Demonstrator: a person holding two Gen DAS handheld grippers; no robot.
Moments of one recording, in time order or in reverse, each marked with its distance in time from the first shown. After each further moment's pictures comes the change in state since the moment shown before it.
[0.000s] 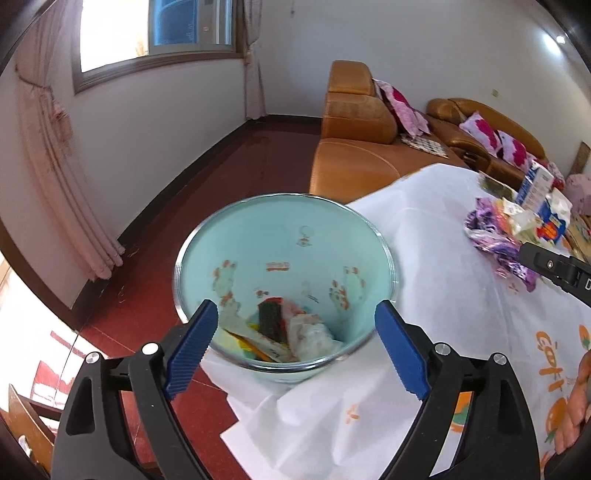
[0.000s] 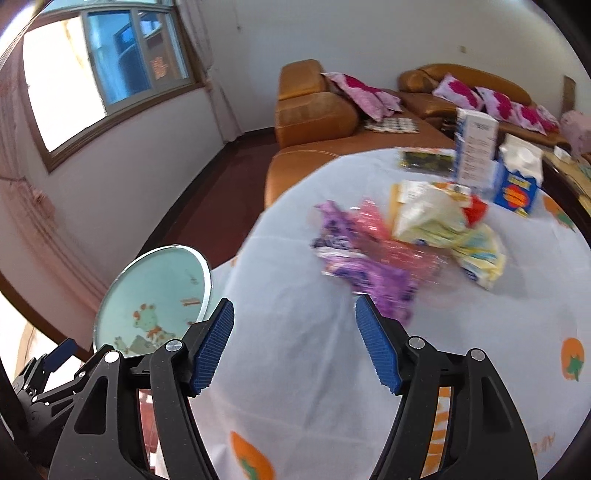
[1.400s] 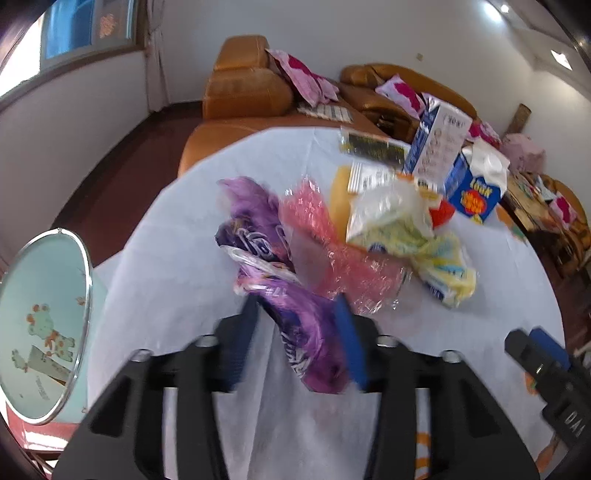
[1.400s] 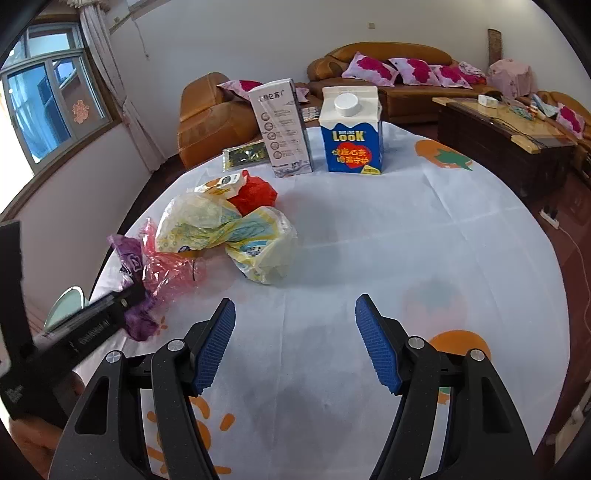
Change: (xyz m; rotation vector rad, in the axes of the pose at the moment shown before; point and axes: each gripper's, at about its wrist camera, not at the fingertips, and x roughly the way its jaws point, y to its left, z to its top) left arm 0.078 -0.224 0.029 0.144 0.096 -0.266; right arm -0.030 -0.187 -0.020 0.225 -0.021 -0.169
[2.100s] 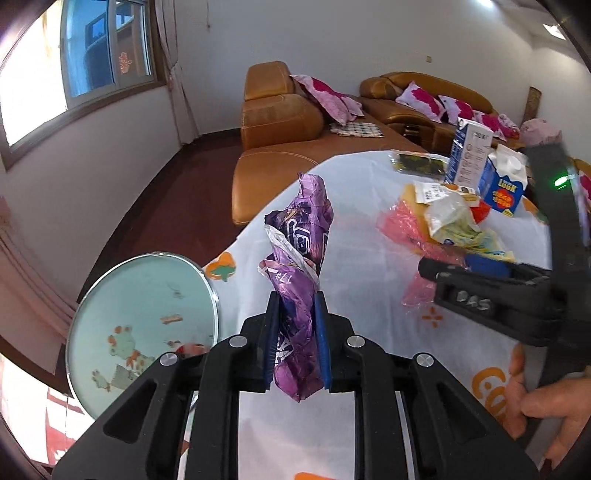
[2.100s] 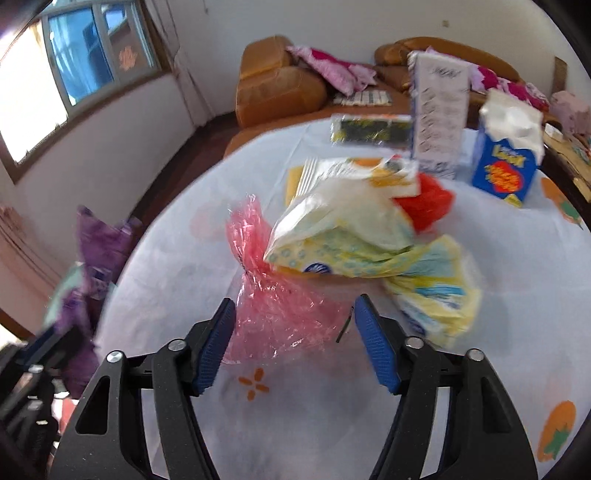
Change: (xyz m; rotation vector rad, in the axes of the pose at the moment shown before) left arm -0.067 0.062 -0.010 0.084 -0.096 0.168; right arm 0.089 0.116 0.021 -0.212 0.132 0.097
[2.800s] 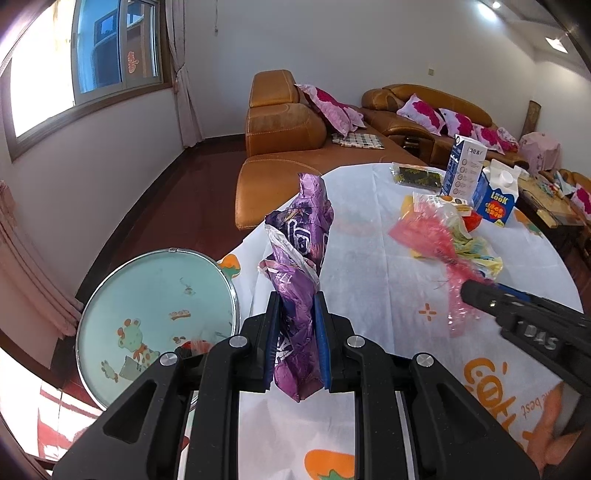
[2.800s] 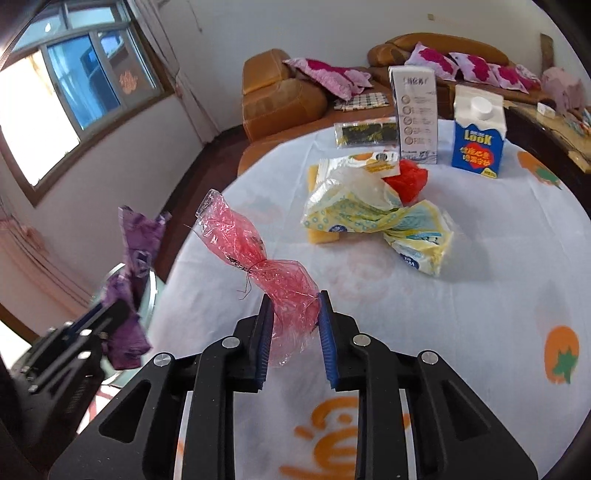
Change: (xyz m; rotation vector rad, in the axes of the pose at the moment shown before) left arm -0.027 0.015 -0.010 -0.032 -0.038 -0.020; right arm -0.080 0.013 -0.036 0.109 -0.073 0.077
